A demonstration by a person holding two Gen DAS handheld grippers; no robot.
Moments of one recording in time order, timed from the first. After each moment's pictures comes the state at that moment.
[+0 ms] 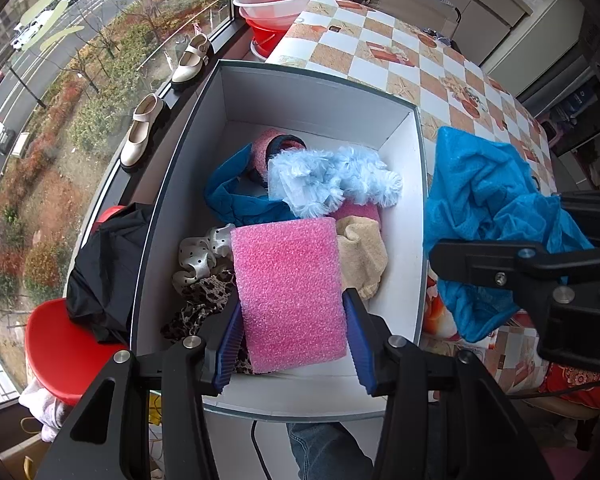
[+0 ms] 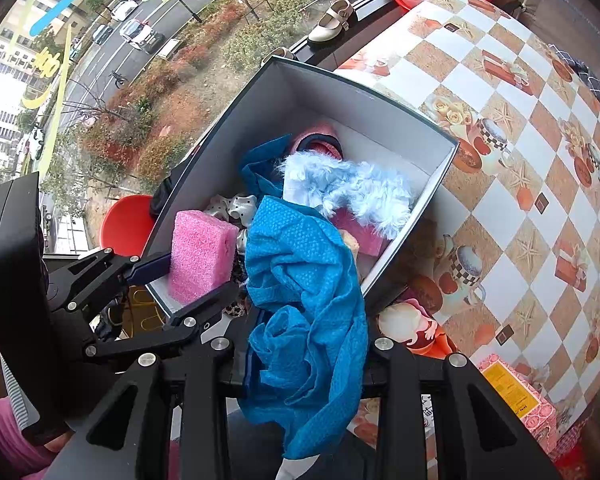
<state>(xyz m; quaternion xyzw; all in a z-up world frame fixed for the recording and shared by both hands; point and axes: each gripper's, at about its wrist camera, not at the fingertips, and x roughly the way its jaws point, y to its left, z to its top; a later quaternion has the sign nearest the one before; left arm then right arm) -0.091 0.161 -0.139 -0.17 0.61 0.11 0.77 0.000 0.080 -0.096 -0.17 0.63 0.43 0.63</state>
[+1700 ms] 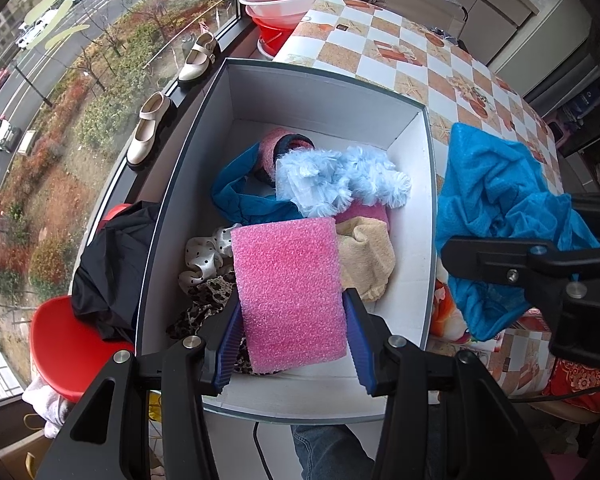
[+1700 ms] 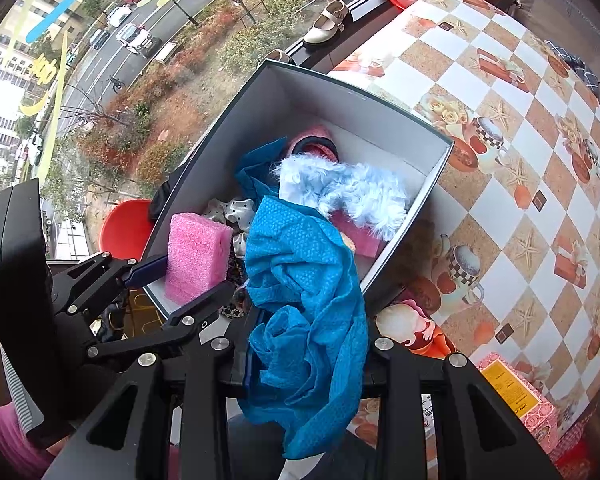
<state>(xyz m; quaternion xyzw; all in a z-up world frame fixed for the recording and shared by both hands) -0.089 0.165 -0.143 -0.16 0.61 0.12 0.77 0.005 0.080 -0.097 -0.16 0.63 0.42 0.63</state>
